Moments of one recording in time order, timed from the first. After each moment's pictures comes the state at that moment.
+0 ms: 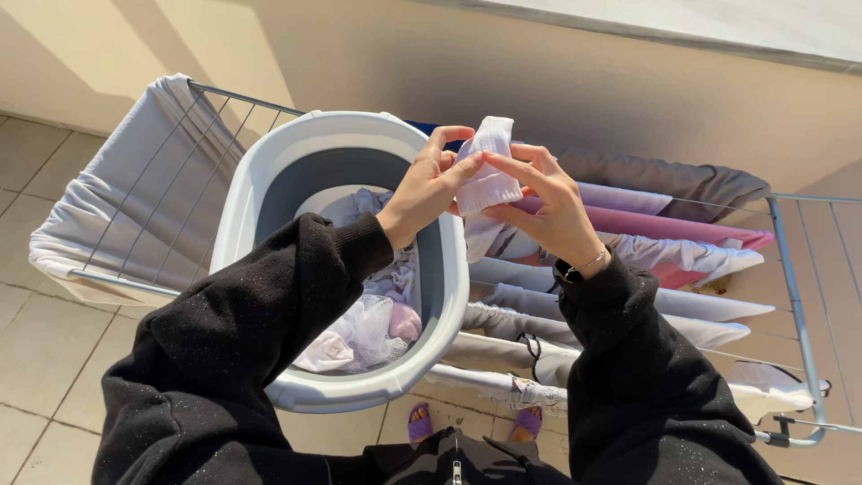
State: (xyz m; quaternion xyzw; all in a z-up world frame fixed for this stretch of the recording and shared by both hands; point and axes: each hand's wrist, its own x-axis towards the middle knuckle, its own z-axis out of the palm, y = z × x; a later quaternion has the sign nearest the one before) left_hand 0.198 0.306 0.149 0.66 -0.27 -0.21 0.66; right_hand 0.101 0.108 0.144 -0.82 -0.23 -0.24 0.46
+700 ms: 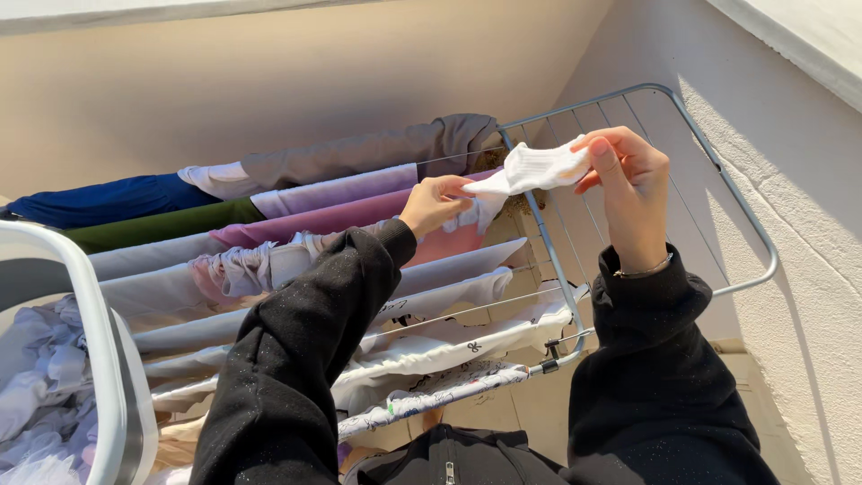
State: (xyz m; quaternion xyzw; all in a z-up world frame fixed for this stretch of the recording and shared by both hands) left_hand 0.112 -0.175 -0.052 0.64 -0.42 -0.34 0.54; right_hand -0.137 -0.283 0.142 -0.74 0.13 -0.39 0.53
